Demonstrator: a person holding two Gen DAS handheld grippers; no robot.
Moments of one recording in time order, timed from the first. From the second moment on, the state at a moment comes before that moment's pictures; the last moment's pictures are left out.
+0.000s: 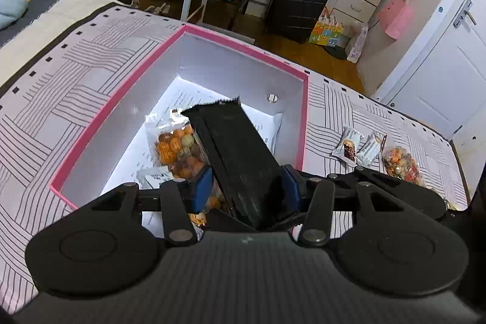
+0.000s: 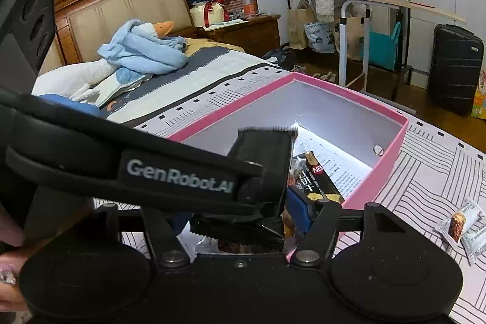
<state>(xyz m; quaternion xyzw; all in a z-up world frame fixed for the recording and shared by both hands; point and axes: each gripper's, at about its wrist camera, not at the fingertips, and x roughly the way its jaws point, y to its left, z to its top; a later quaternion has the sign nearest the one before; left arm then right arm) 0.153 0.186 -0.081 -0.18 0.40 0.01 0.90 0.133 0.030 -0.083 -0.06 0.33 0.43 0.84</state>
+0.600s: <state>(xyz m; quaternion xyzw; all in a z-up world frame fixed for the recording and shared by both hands) 0.104 0.135 -0.001 -0.10 0.36 -0.05 0.93 0.085 -0.114 -0.007 -0.03 0.29 0.37 0.88</state>
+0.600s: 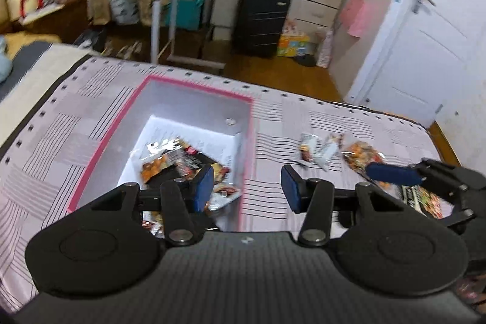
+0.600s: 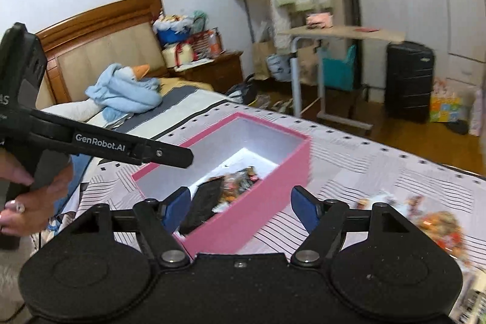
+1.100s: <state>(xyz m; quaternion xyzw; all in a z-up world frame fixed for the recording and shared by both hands) 0.115 0.007 -0.006 -0.04 0.39 -0.17 0.90 0.050 -0.233 -0.023 -0.06 0.33 0.24 0.91</state>
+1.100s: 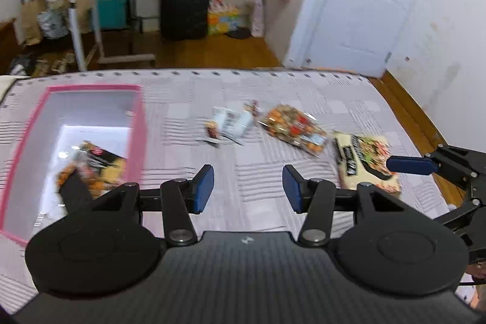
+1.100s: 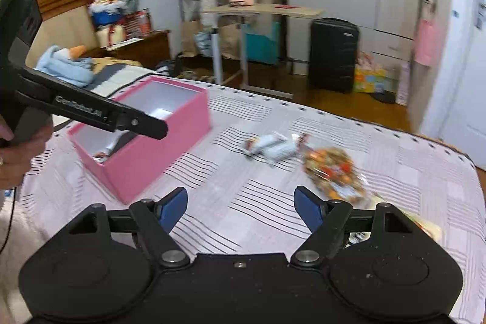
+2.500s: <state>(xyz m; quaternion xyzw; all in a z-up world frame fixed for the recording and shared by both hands) 0.229 -0.205 -0.198 -0.17 0.48 -0.32 0.80 0.117 -0.378 -0.198 -0.06 0.41 0.13 0.90</state>
